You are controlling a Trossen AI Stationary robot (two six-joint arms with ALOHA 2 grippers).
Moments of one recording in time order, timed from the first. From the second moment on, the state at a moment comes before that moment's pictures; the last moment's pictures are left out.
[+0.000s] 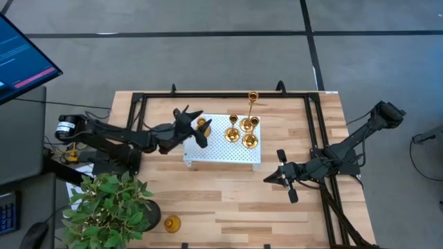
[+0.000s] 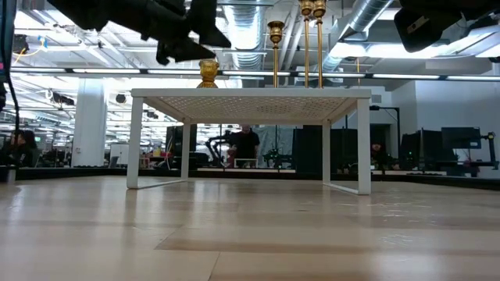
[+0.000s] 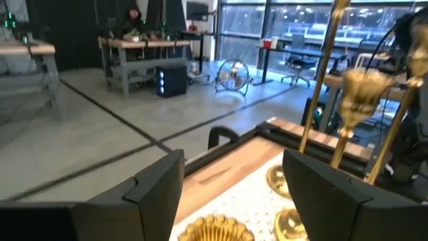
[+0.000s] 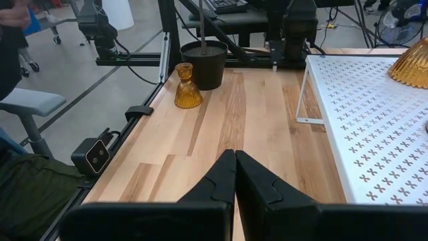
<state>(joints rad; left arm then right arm) -0.05 1.08 0.62 0.62 -0.75 -0.07 0.62 0.96 0.47 0.18 0.42 0.19</state>
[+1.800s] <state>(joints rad) -0.53 0.92 0.56 0.23 0.19 -0.14 0.49 1.80 1.00 0.63 0.05 -0.03</state>
